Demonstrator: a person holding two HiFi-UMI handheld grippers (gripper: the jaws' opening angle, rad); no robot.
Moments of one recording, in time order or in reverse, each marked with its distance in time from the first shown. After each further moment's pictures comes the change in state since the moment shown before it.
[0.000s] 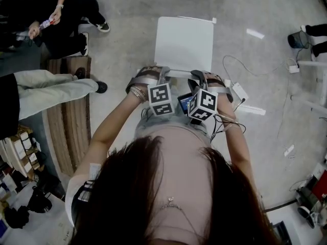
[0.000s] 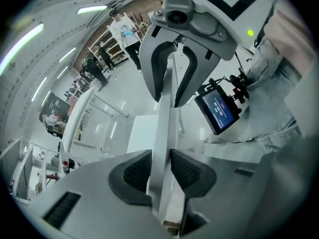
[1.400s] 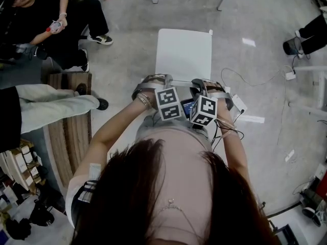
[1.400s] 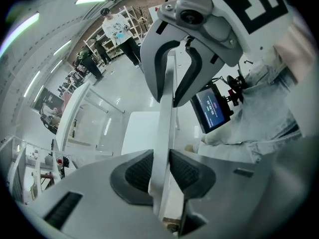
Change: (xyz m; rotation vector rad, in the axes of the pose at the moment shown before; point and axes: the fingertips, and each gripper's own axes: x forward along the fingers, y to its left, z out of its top) left arm 0.010 0.040 -0.008 -0.003 0.027 -0.076; right arm 0.019 -0.036 0.013 -0.057 0.049 -0.007
